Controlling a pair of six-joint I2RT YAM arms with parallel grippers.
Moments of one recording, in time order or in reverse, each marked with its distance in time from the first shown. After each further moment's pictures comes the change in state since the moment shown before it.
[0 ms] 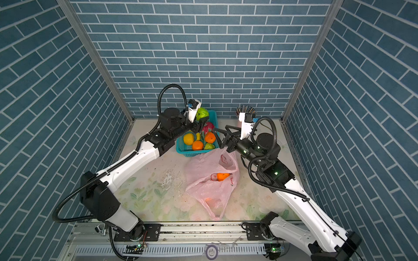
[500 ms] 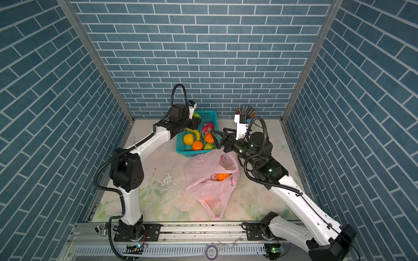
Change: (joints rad) left arm 0.171 0.424 0.319 -0.253 -0.014 -0.143; right arm 0.000 0.053 -0.023 0.005 0.010 0.000
